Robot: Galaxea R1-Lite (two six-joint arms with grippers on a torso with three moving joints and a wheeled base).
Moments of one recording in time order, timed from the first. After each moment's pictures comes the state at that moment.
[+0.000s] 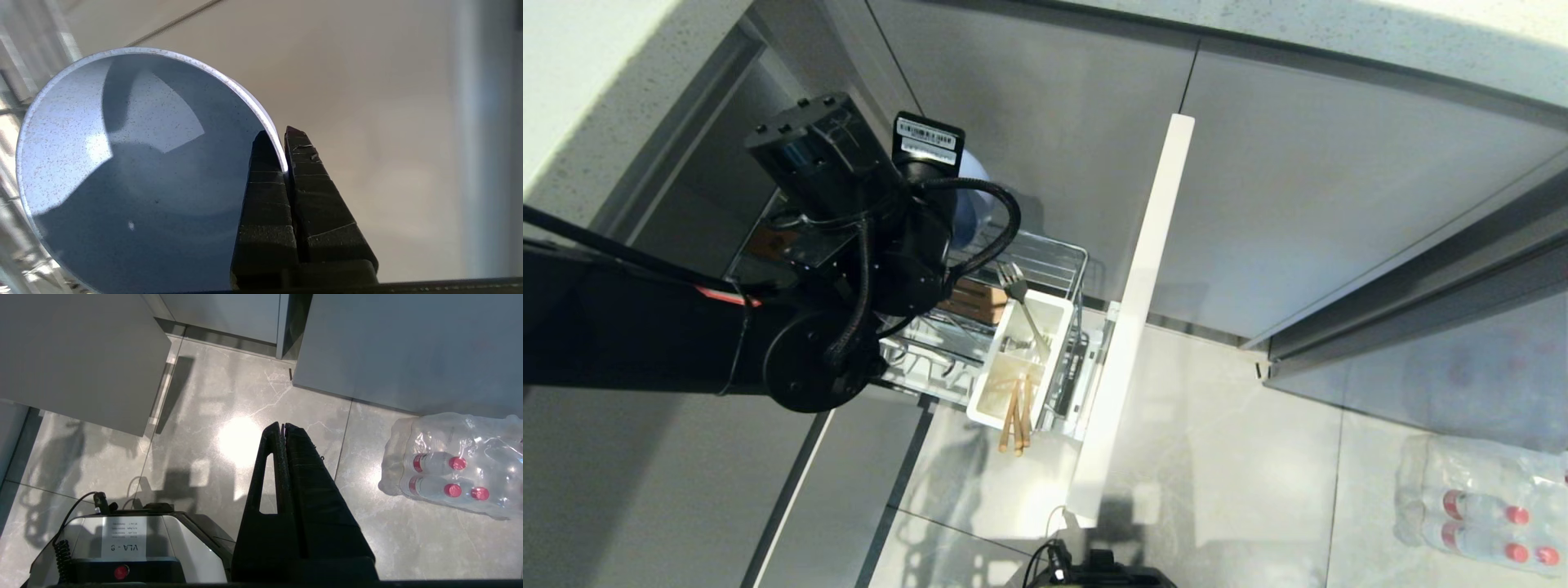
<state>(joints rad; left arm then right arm) -0.62 1.84 -1.20 -1.06 0.65 -0.92 0.00 0.00 0.00 0.00 -0.01 0.03</state>
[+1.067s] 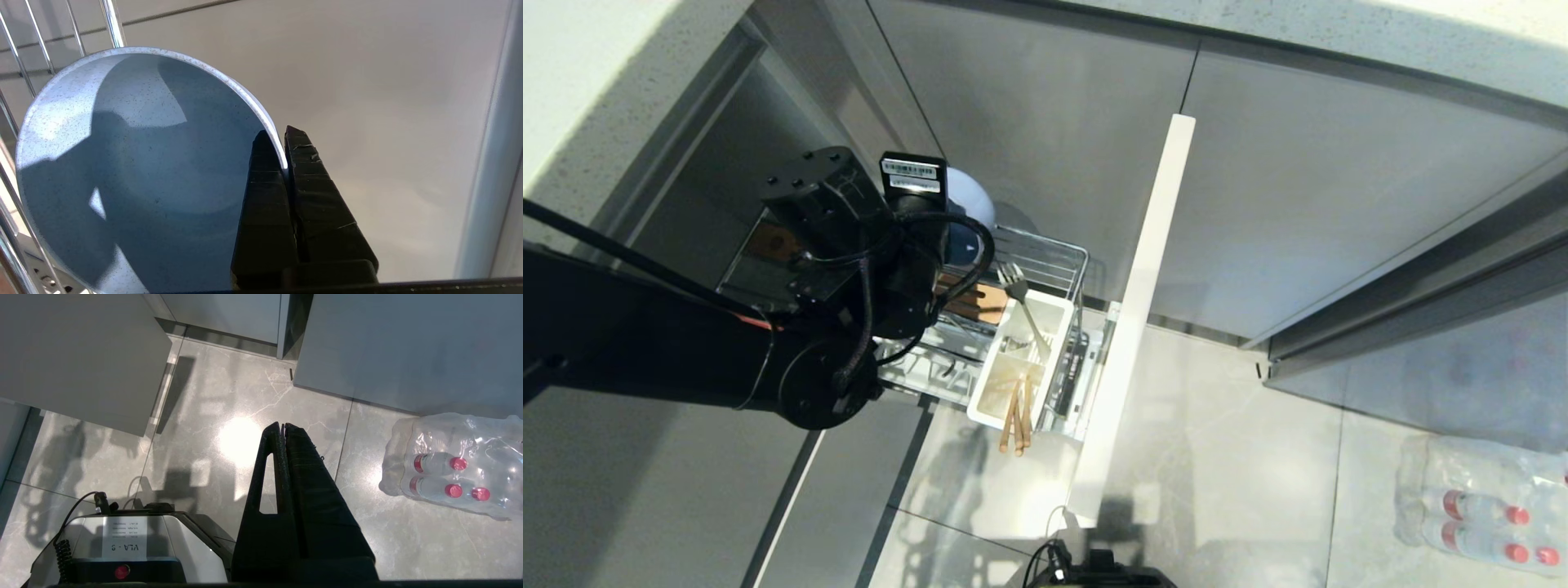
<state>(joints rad) -0.54 1.87 -1.10 -1.17 0.55 -1.14 0.00 0.00 0.00 0.00 -0.01 0.03</state>
